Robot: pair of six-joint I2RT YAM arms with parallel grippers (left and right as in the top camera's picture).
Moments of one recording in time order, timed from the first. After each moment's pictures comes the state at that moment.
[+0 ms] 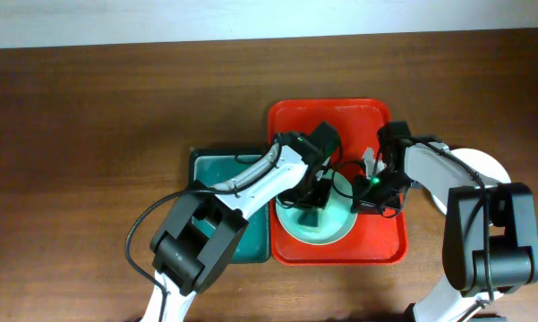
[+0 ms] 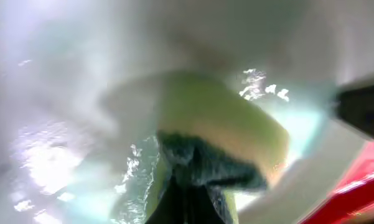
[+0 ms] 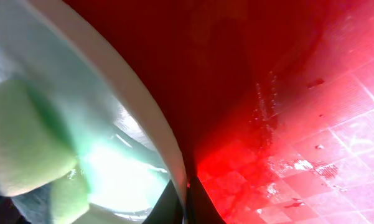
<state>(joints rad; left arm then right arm) -0.77 2.17 1.63 -0.99 0.22 -0.42 0.04 1.85 1.04 -0.89 -0.38 0.13</state>
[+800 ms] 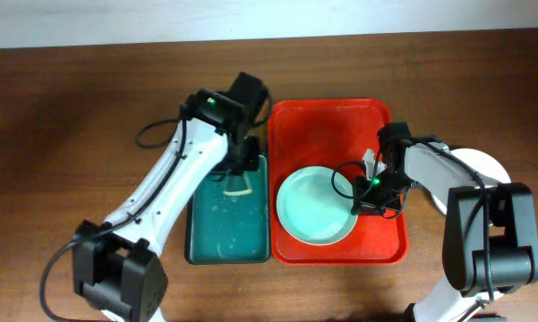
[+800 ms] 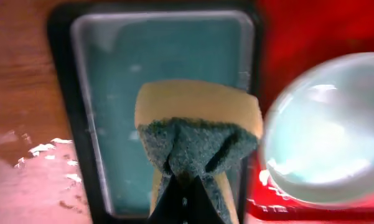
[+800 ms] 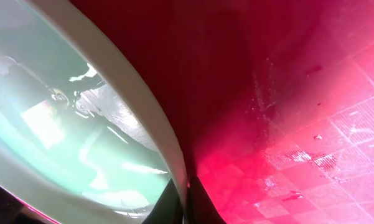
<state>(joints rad) -0.48 1.84 1.65 -1.28 -0.06 -0.46 0.04 1.85 1.04 -0.91 -0.38 0.13</state>
